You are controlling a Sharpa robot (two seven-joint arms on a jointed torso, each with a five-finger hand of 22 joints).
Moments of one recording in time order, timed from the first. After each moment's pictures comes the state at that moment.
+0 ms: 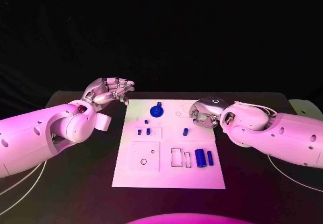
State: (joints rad) left arm 1.21 -0.91 -0.01 1.49 -0.16 -0.22 0.40; left_hand 1.48 -0.17 0.38 0.22 0.24 0.84 0.19 0.36 0.22 0.92 0.12 0.54 0.13 1.06 0.04 1.19 0.47 0.18 1.06 0.14 0.85 0.59; right arm 1.23 -0.83 -0.12 1.52 -1.73 -0.26 -0.16; right_hand 1.46 -0.23 0.52 0.21 0.14 1.00 0.15 0.17 0.46 1.14 0.08 0.16 0.25 1.46 0.00 1.40 1.25 0.08 1.43 0.10 1.27 1.31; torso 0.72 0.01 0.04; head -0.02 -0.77
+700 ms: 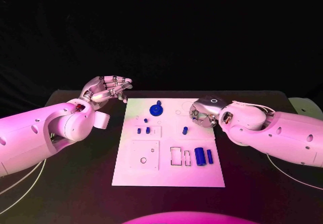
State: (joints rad) left arm 1.20 -0.92 -0.01 1.49 -0.13 -0.22 0.41; left_hand 1.48 -0.17 0.39 0.22 0.24 0.83 0.19 0.36 0.22 0.92 0.12 0.54 0.13 1.06 0.04 1.19 0.47 0.18 1.06 0.14 0.84 0.59; right arm 1.22 -0.82 -0.12 1.51 -1.78 -0.24 -0.18; right_hand 1.45 -0.23 0.58 0.16 0.14 1.03 0.14 0.18 0.47 1.19 0.07 0.15 0.23 1.46 0.00 1.40 1.26 0.06 1.46 0.10 1.33 1.31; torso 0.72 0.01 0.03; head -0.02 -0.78
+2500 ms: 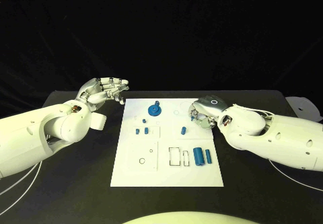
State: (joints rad) left arm 1.20 -0.93 -0.01 1.49 -0.12 -0.22 0.39; left_hand 1.49 -0.19 0.43 0.19 0.24 0.82 0.20 0.36 0.21 0.90 0.13 0.55 0.13 1.06 0.05 1.18 0.46 0.18 1.06 0.14 0.84 0.58; right arm 1.20 -0.85 -0.12 1.56 -1.83 -0.34 -0.25; right_hand 1.40 -0.21 0.62 0.06 0.13 1.08 0.13 0.19 0.48 1.25 0.06 0.13 0.22 1.47 -0.01 1.40 1.26 0.05 1.46 0.09 1.42 1.31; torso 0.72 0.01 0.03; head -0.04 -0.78
